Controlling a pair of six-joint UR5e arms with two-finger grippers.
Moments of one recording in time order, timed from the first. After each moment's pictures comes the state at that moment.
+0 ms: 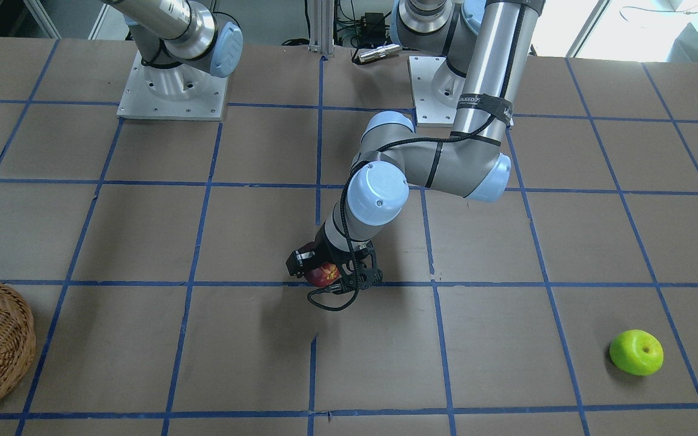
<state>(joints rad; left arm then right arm) -1.86 -2.08 -1.74 -0.83 1.28 -0.68 1.23 -1.01 1.12 -1.61 -1.56 -0.65</state>
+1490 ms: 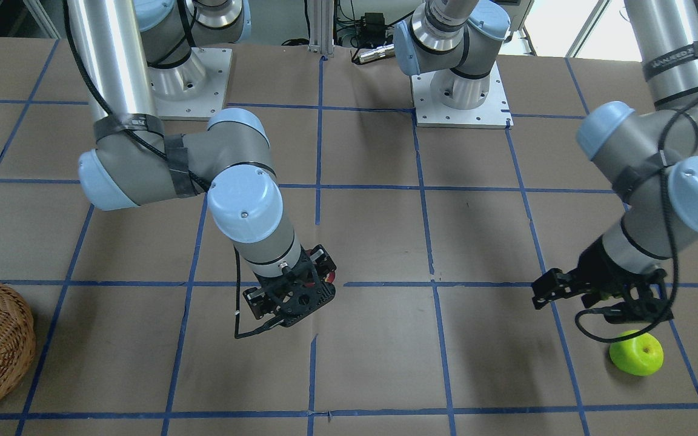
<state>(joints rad) -1.22 -1.96 -1.61 -1.08 1.48 0.35 1.85 -1.04 1.53 -2.16 -1.43 -0.29</state>
